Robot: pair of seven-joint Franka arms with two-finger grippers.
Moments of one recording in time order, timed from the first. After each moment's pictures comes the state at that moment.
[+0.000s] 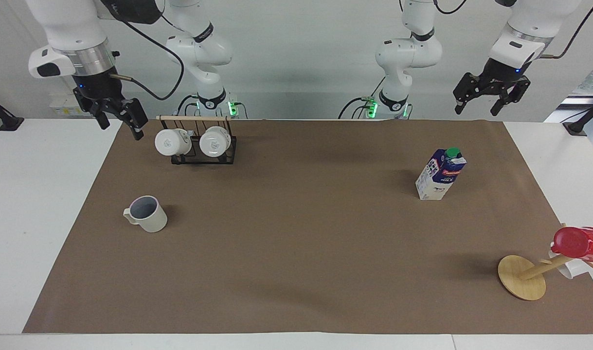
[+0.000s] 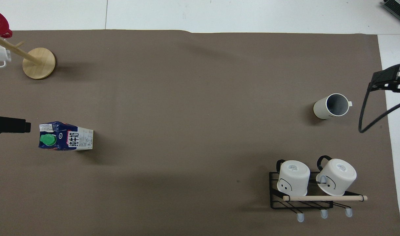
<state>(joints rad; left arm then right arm) -0.02 -0.20 -0.02 -1.72 -0.04 1.58 0.04 -0.07 0.02 0.03 -1.54 -0.06 1.66 0.32</state>
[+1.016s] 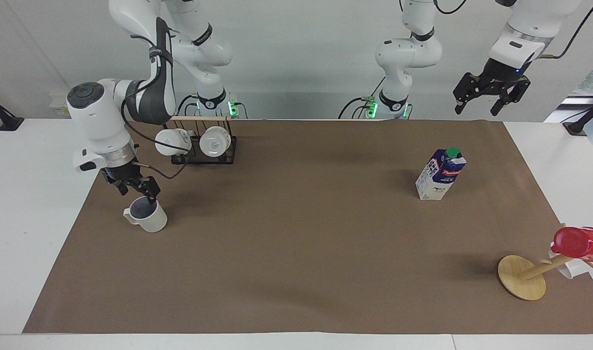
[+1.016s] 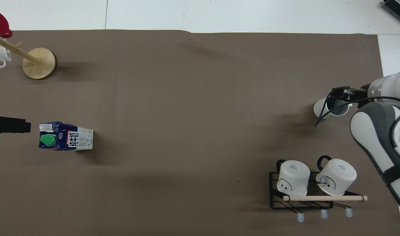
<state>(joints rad) -0.02 -0.20 -0.02 -1.72 -0.04 1.58 0.04 -0.18 0.16 0.03 -1.95 -0.06 2.24 0.19</state>
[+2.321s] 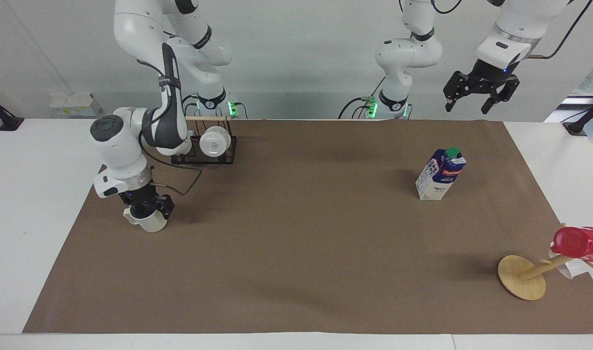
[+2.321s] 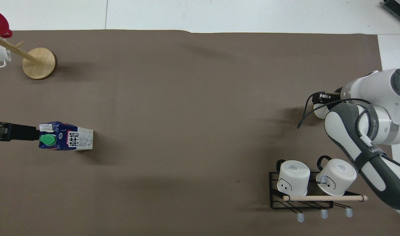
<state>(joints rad) -0.02 -0.21 -0.06 -1.72 -0.04 1.52 0.03 -0.12 0.29 0.03 -1.96 -0.06 2.34 0.17</state>
